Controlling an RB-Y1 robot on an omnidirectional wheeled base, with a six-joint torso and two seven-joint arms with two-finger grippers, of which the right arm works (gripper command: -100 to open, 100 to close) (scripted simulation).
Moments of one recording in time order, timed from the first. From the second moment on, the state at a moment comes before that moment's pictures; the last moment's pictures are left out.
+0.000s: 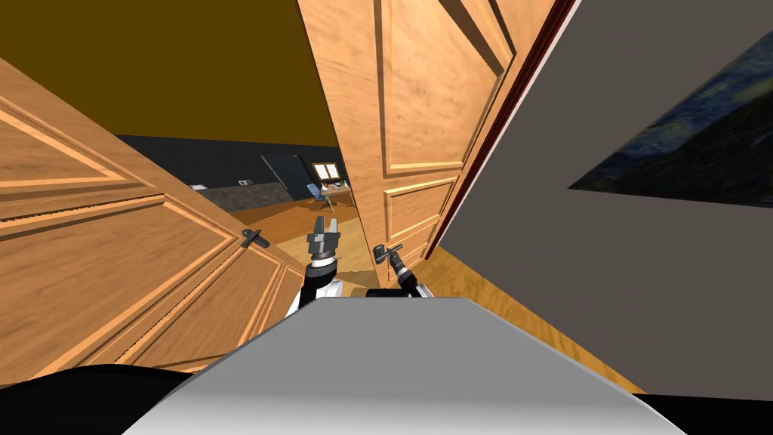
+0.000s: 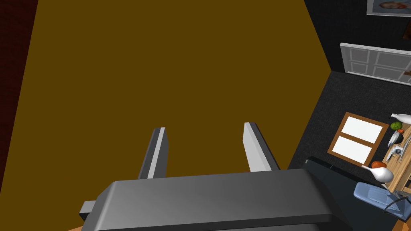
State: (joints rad) arm 0.34 -0.09 0.51 -1.60 0.41 -0.29 -0.32
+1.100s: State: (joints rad) arm 0.28 -0.05 0.38 -1.55 0.37 -0.28 -0.28
